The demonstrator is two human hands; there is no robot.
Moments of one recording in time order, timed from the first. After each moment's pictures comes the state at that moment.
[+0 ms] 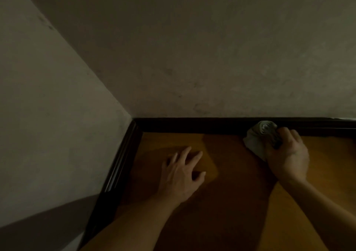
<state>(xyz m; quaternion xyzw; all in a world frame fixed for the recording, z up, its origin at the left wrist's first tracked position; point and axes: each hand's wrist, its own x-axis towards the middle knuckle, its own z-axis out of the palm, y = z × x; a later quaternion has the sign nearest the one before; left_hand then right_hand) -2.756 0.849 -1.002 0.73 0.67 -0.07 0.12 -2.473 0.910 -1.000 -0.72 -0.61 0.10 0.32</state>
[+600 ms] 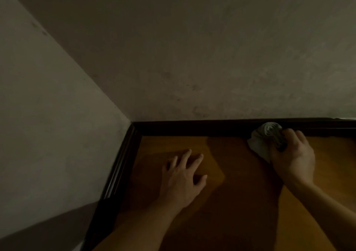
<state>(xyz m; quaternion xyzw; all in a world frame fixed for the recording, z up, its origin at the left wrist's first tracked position) -2.753 0.848 -1.004 0.72 0.68 -0.07 0.12 -2.462 0.909 -1.005 -0.71 -0.61 0.09 0.34</state>
